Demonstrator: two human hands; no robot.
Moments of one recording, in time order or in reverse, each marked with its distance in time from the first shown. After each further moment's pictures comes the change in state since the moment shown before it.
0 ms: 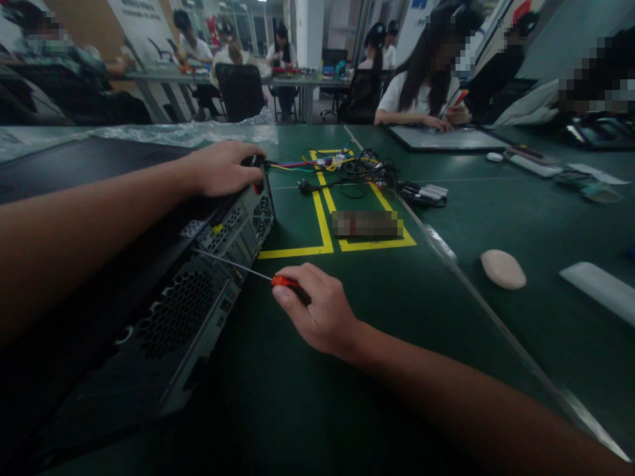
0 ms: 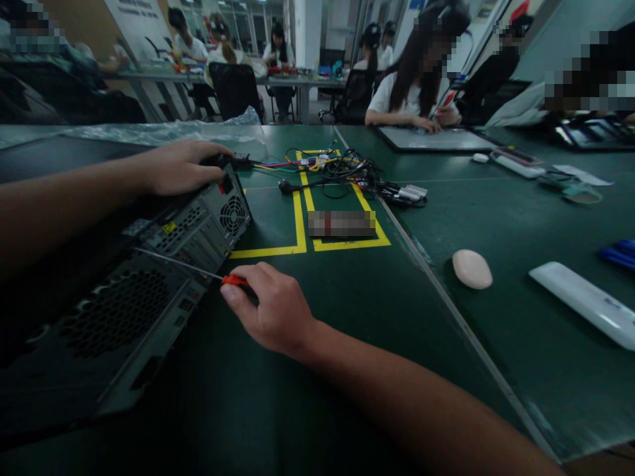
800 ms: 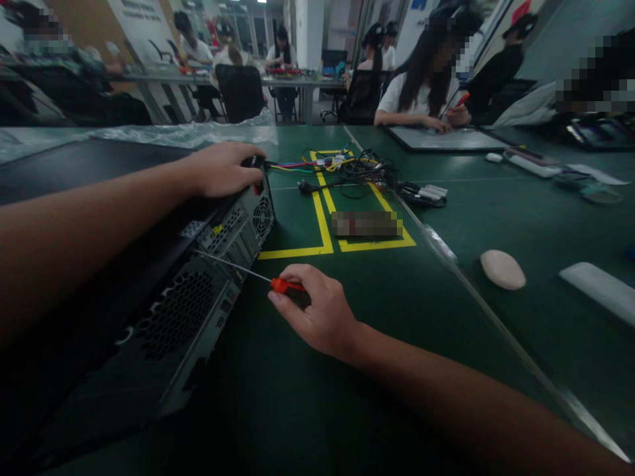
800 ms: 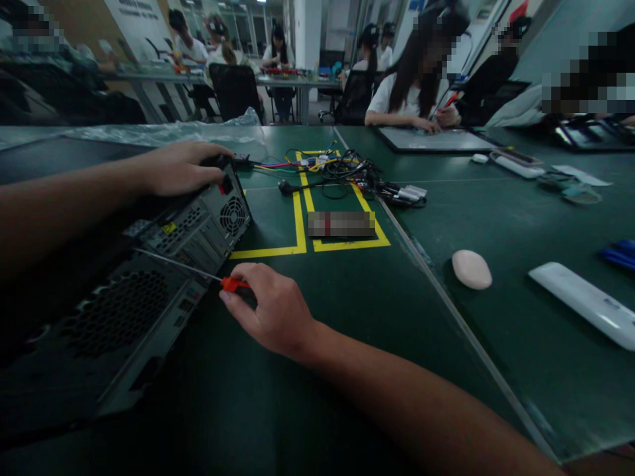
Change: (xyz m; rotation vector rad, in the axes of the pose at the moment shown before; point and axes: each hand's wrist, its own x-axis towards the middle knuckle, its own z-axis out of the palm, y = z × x) left_hand 0.000 0.000 0.000 0.003 0.009 -0.014; right_hand -0.002 0.003 0.003 0.004 0.026 -0.008
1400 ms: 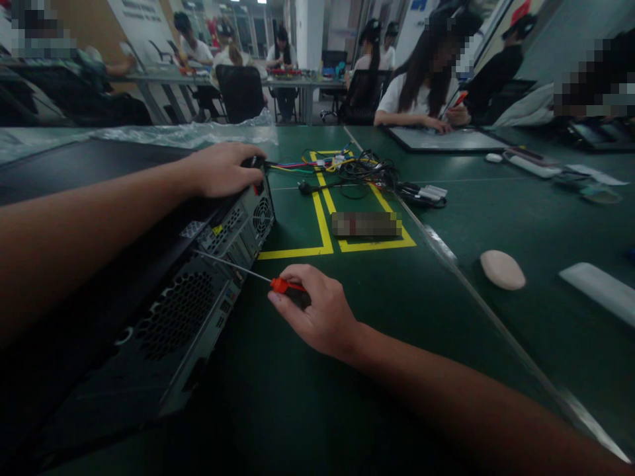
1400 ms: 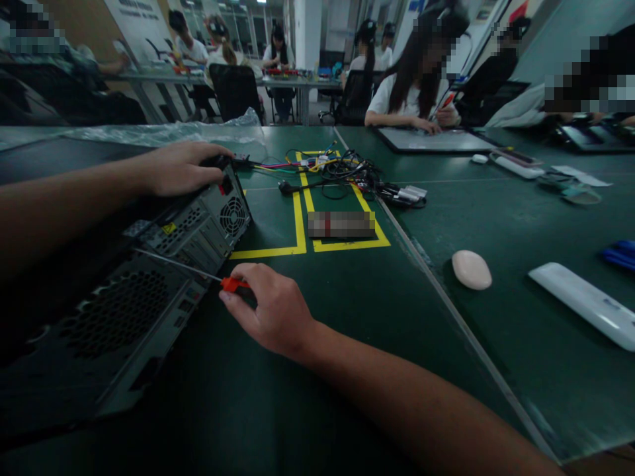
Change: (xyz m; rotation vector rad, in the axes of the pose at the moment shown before) left_hand 0.002 -0.004 0.000 -0.006 -0.010 0.014; right_hand 0.001 -0.001 -0.002 0.008 -0.009 -0.008
